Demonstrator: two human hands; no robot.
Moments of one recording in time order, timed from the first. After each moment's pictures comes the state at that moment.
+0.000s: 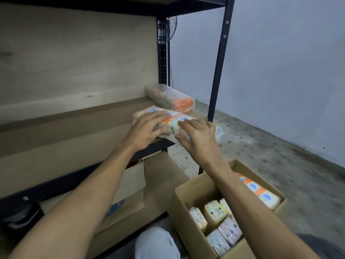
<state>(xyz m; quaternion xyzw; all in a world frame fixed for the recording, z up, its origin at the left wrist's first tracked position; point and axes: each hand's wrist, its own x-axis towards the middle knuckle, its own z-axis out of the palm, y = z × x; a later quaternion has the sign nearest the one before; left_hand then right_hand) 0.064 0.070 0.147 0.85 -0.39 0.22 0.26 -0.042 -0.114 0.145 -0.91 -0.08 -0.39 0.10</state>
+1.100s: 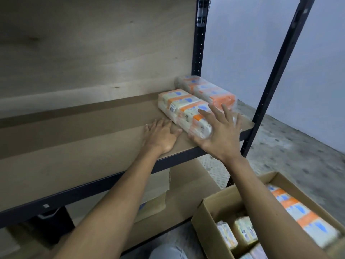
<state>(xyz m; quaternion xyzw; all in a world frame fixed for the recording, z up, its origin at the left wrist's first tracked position) 0.116 0.096 0.115 0.99 -0.06 0.05 0.13 0.062 -0.085 0.128 -0.93 -0.05 -0.34 0.13</state>
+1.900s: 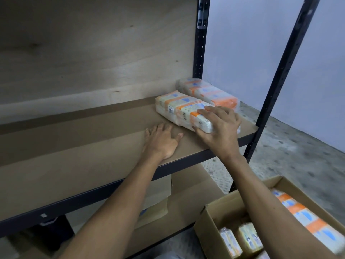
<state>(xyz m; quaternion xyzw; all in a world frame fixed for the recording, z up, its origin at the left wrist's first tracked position) 0.119 0.094 0.114 0.99 -0.06 0.07 0.14 0.089 -0.083 0.133 -0.85 -0.11 -0.46 0.23</state>
